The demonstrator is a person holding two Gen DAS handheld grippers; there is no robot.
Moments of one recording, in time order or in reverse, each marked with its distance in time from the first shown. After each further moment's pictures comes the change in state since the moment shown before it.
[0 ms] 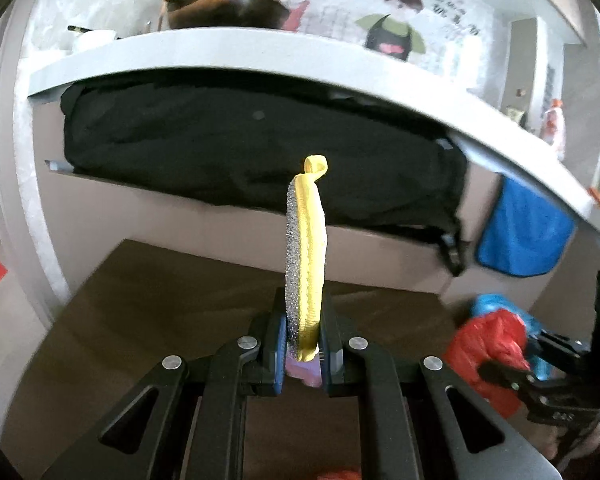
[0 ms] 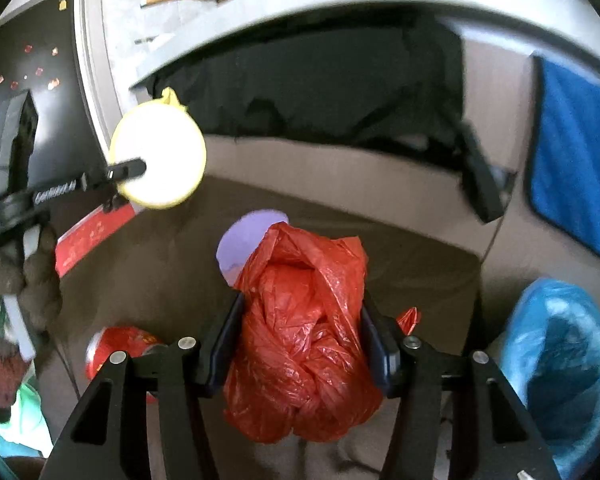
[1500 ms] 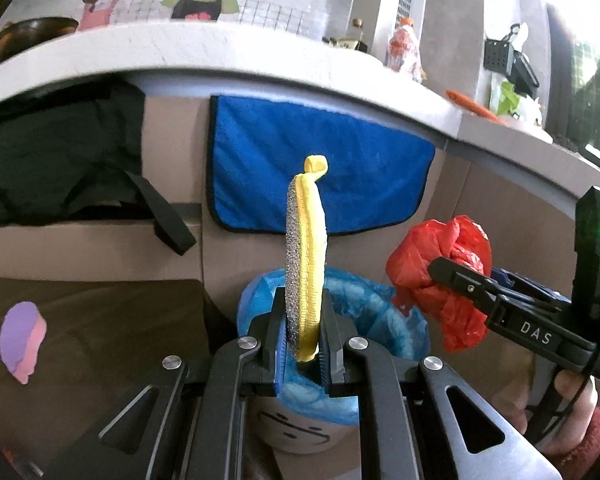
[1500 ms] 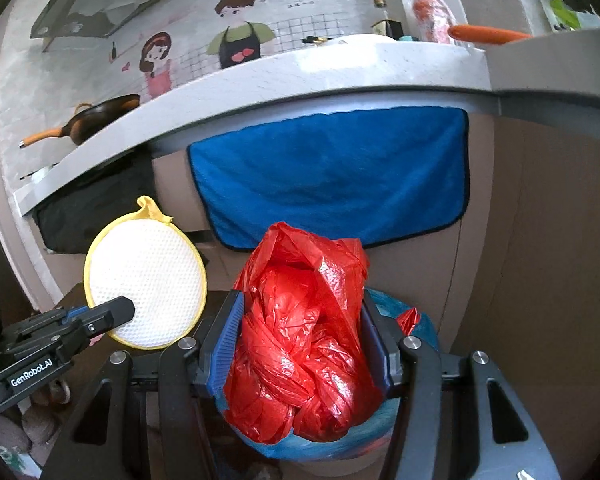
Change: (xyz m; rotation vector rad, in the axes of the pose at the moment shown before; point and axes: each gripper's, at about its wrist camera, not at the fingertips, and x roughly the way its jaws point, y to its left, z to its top) left arm 0.064 -0.304 -0.055 0.216 0.069 -0.332; right arm -0.168 -0.209 -0.063 0.307 -0.266 -0.381
